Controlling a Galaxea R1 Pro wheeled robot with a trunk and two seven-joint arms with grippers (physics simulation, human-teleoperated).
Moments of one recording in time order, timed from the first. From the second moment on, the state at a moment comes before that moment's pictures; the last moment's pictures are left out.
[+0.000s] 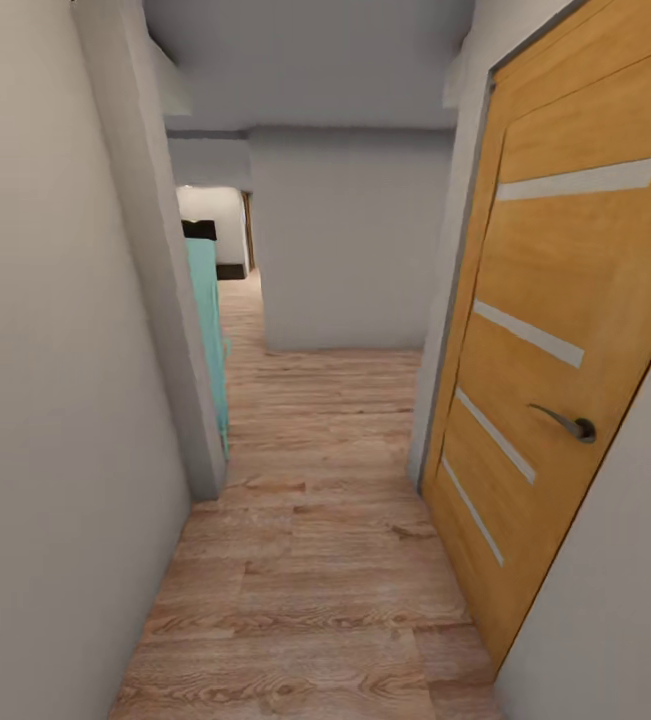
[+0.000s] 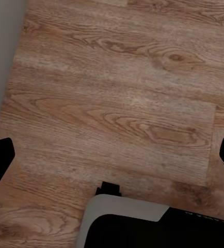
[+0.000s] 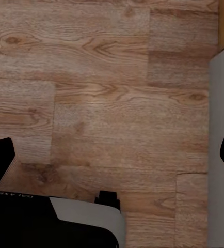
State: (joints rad) left arm -0.25 0.05 0.27 0.01 -0.02 -0.38 -0.02; right arm -0.34 -0.05 0.12 -0.03 -0.02 -0.23 0.07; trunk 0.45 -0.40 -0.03
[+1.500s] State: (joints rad) left arm -0.25 0.05 0.27 0.01 -0.02 -0.38 -0.02; right arm -0.34 -0.05 0.11 -0.03 -0.02 -0.23 0.07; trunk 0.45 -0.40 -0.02
